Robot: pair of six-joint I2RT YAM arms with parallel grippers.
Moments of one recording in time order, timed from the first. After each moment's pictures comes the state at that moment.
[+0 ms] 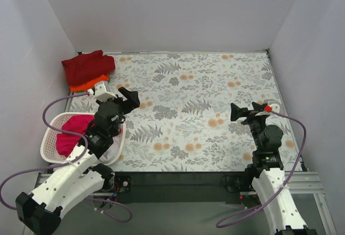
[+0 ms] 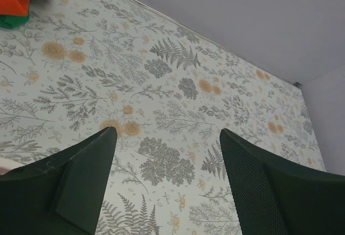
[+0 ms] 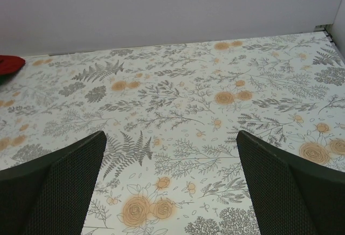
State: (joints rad) left arm -0.56 0.75 0.65 -0.06 -0.50 -0.63; right arm 0.07 0.39 0.18 0.30 -0.11 0.21
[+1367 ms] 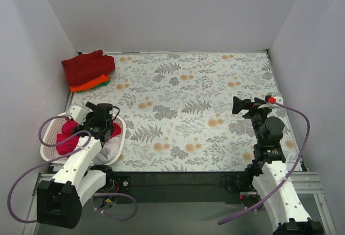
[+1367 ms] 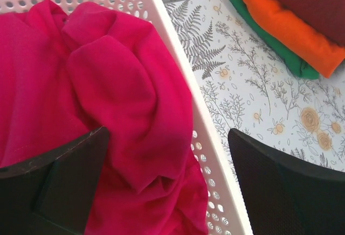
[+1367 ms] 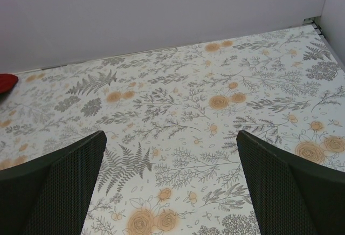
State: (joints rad) left arm -0.17 0.93 0.52 -0.41 -0.99 -1.07; right arm 0.08 0.51 0.29 0.28 -0.04 0.26
